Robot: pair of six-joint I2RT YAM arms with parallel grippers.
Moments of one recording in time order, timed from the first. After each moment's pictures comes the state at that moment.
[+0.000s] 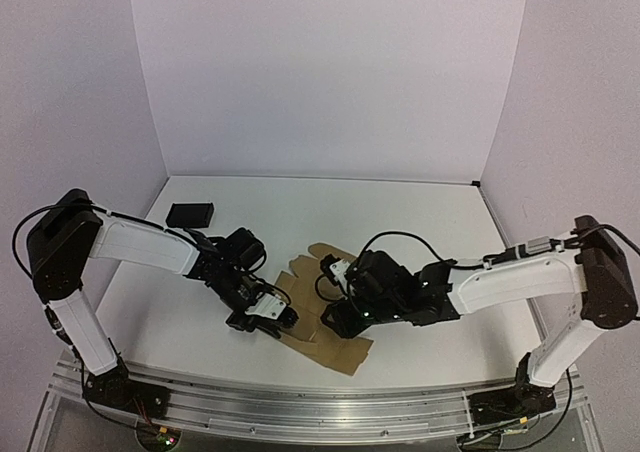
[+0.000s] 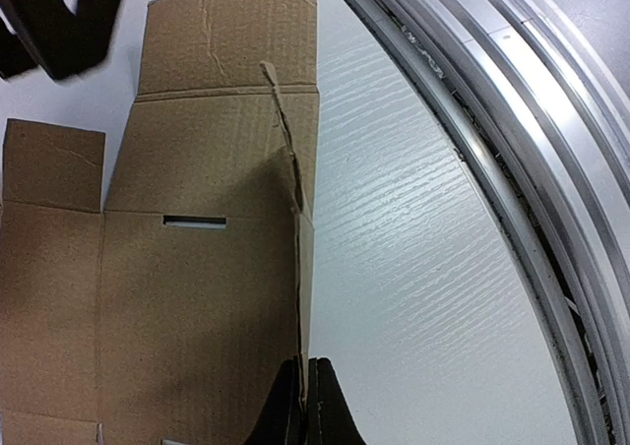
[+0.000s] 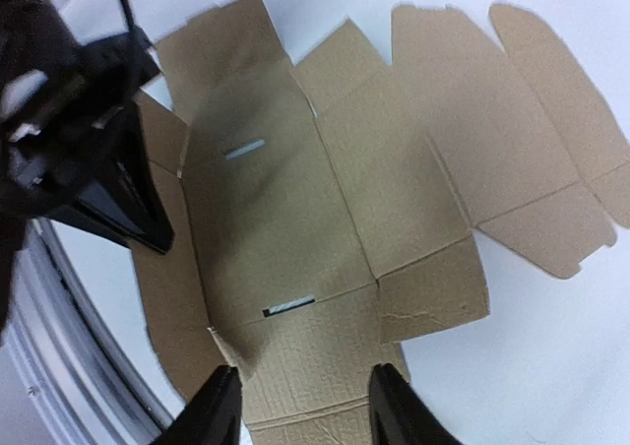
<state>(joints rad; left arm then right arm) -0.83 1.72 0.93 -0.42 0.62 1.18 1.14 1.63 0.95 -0.16 0.12 0.44</state>
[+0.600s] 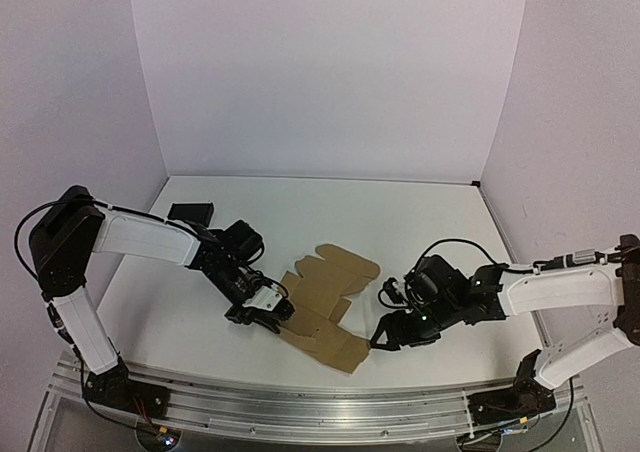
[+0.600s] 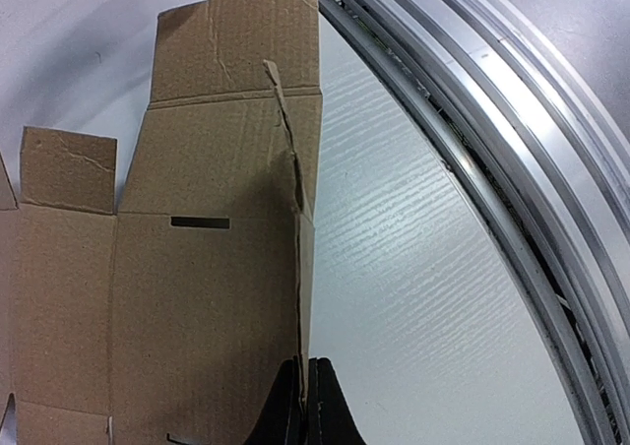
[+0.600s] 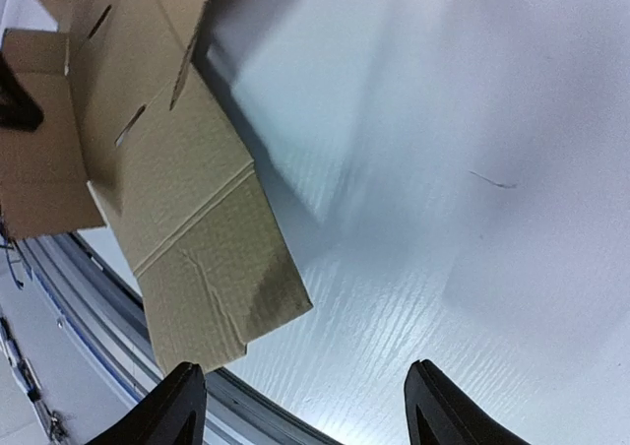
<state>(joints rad) -0.79 1.74 0.98 -0.49 0.71 1.26 0.94 1.37 0.65 -0.34 -0.21 0.73</state>
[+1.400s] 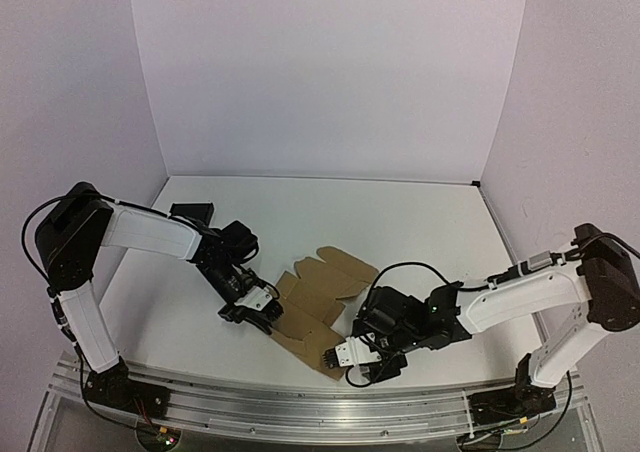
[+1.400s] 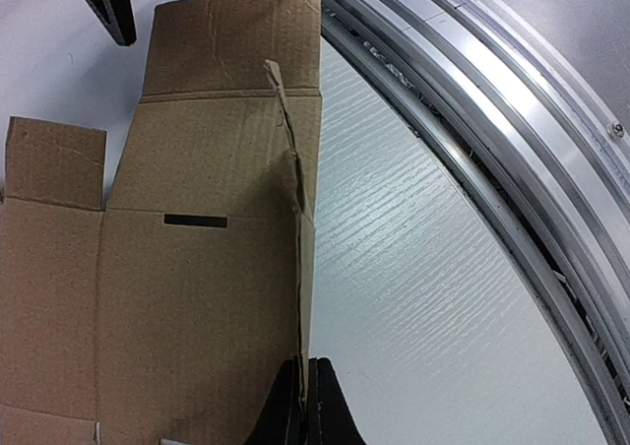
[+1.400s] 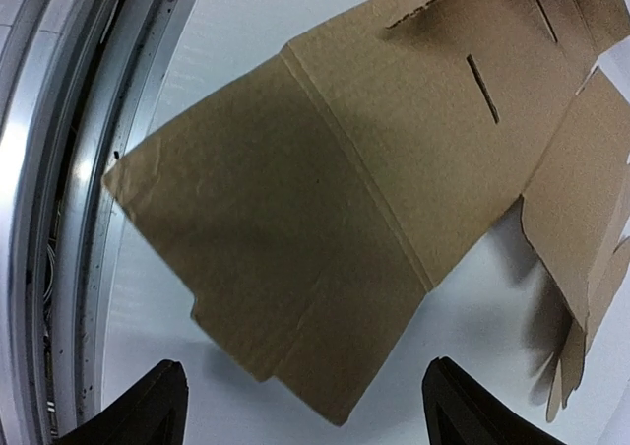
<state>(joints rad) -0.72 1.79 1.01 -0.60 0.76 1.45 1.20 1.57 0.78 -0.31 0.06 -0.72</state>
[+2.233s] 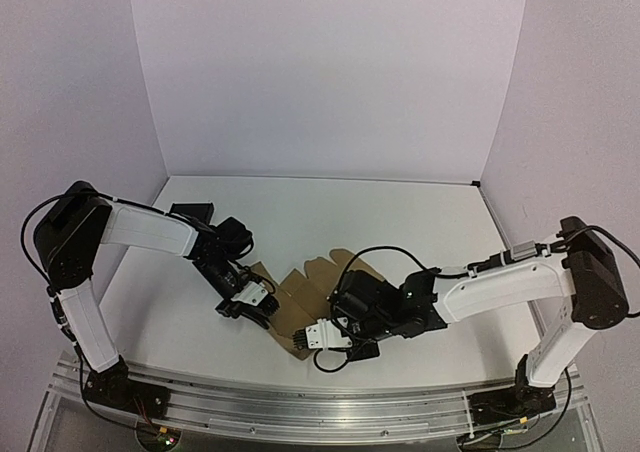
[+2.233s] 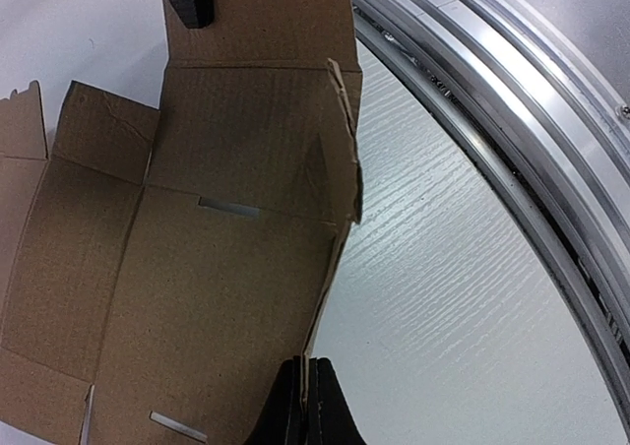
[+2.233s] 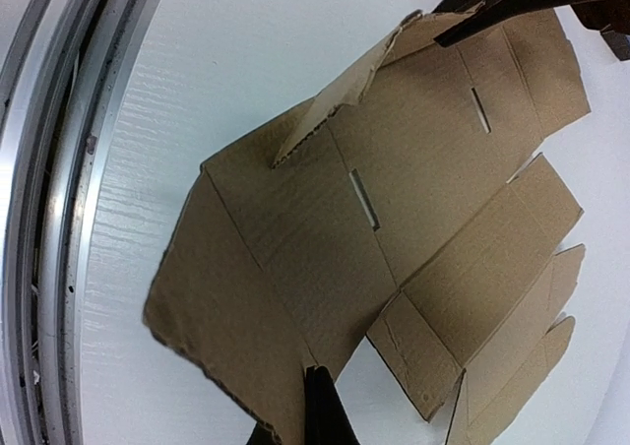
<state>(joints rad) -0.69 1.79 1.01 -0.59 0.77 1.48 1.22 1.70 0.99 -0.32 0.08 -0.66</state>
